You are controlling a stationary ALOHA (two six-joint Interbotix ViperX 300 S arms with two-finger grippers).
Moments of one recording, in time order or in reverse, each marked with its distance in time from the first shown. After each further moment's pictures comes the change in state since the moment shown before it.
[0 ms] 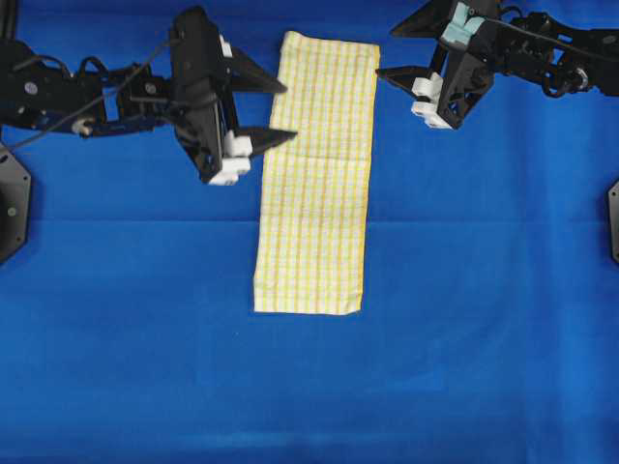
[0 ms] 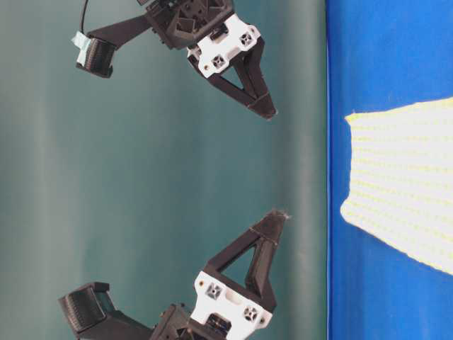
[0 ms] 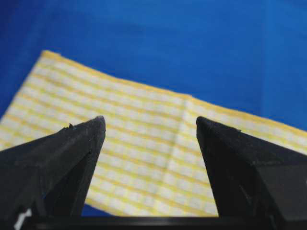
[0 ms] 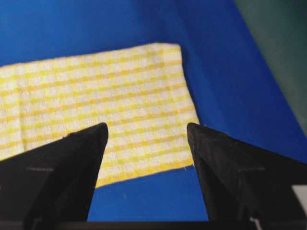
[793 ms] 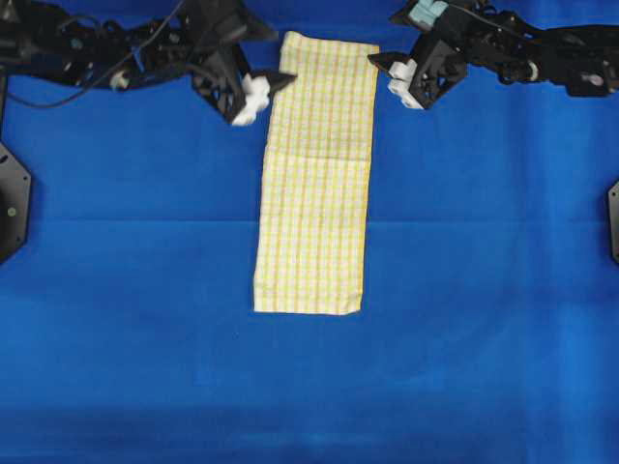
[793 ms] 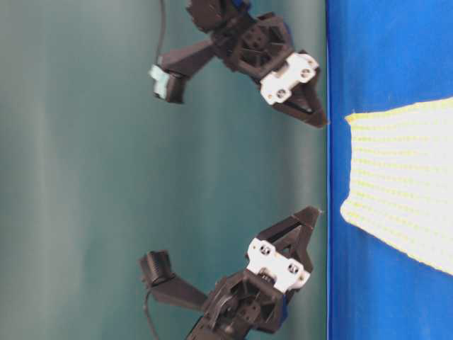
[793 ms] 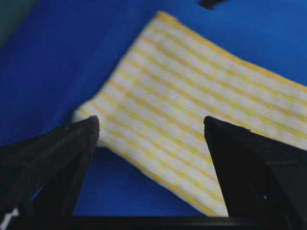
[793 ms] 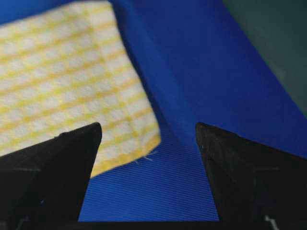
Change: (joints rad) left arm 0.218 0.215 -0.074 0.002 -0.049 0.003; right arm -0.087 0.261 -0.040 0.072 -0.166 0.006
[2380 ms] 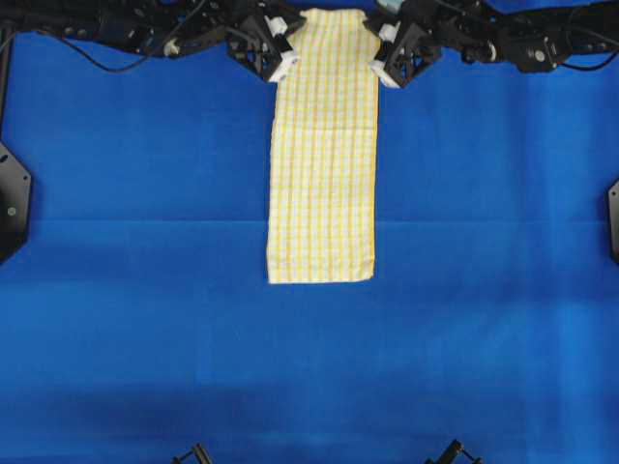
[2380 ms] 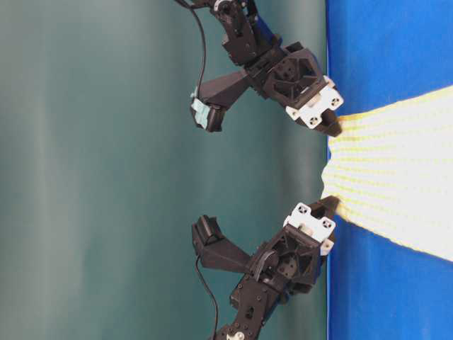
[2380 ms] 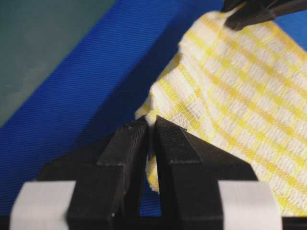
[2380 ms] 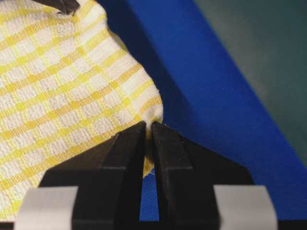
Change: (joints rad) left arm 0.114 0.258 -0.176 -0.002 -0.071 -0.002; right arm -0.071 0.189 -0.140 -0.043 -0.028 -0.021
